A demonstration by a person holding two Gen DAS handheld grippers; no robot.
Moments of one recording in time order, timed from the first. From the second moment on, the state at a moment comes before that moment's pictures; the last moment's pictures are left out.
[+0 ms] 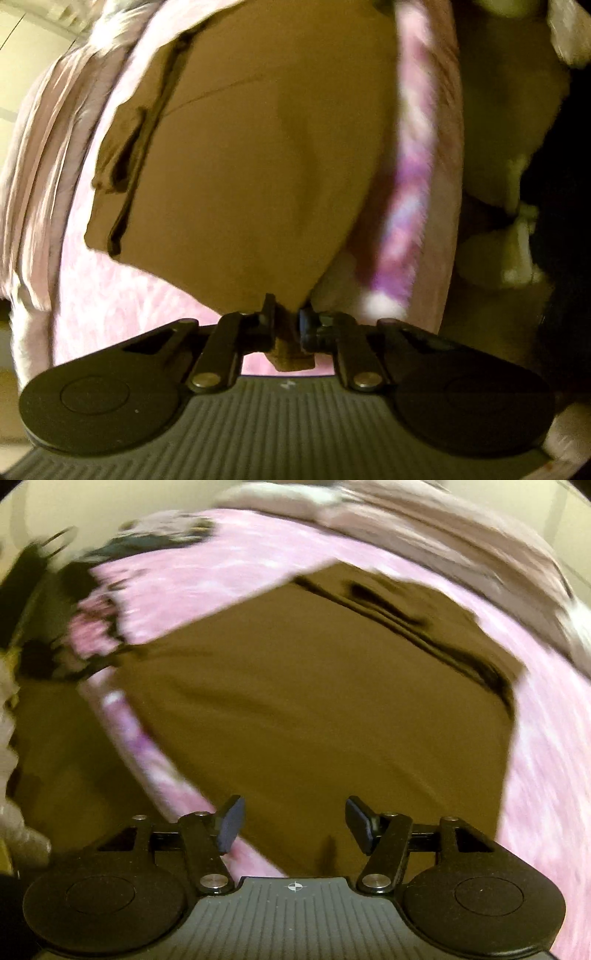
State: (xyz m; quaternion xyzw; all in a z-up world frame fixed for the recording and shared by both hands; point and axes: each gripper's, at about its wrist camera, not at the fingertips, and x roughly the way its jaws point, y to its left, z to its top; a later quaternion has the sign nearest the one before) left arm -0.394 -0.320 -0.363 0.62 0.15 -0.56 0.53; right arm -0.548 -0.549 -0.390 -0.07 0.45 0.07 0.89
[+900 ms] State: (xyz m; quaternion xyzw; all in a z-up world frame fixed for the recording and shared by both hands) left arm -0.355 -0.337 -0.290 0.53 0.23 -0.59 0.56; right arm -0.604 -0.603 -0.422 -0.34 0.50 -0.02 0.79
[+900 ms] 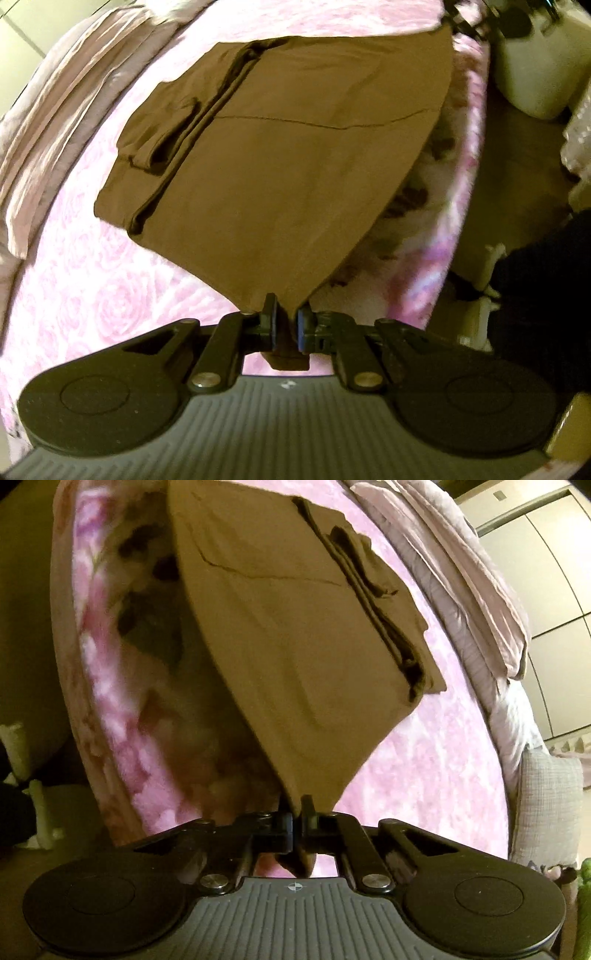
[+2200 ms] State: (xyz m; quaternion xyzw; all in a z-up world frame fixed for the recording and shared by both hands) left arm -0.166 -0.519 -0.194 0.46 0.35 -0.55 0.61; right arm -0.399 -0.785 -0.267 -0.24 0.59 0.08 0.77
